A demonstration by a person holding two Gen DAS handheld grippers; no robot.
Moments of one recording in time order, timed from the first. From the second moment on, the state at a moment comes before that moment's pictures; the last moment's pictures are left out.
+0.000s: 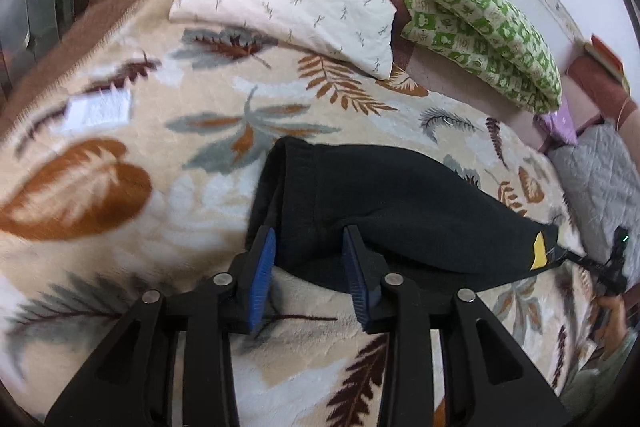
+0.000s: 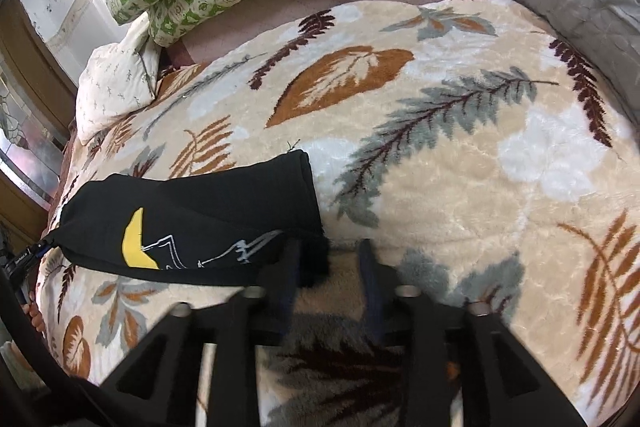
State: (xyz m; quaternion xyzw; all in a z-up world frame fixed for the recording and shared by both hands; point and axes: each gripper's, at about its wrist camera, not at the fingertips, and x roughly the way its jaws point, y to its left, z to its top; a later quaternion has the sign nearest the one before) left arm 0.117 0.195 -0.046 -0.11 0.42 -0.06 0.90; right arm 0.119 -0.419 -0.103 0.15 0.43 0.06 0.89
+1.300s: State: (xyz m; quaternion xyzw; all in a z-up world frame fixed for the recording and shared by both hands) left arm 0.122 -0.242 -0.069 0.23 0.38 -0.42 0.79; right arm 0.198 -0.429 -0.099 0.19 0.46 0.17 0.85
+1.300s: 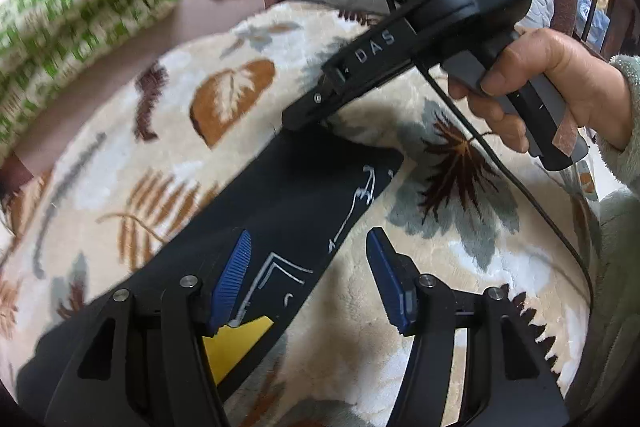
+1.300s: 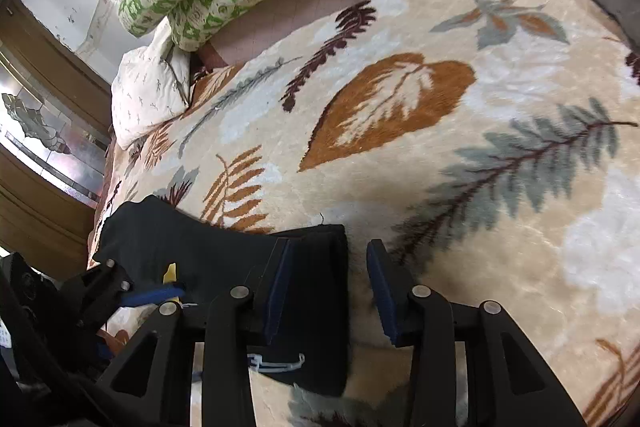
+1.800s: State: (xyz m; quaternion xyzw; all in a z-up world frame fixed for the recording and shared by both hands) left arm 0.135 -0.225 -0.089 0.14 0.45 -0.44 0.76; right arm 0.205 -0.434 -0.107 0.19 0.44 0.14 0.87
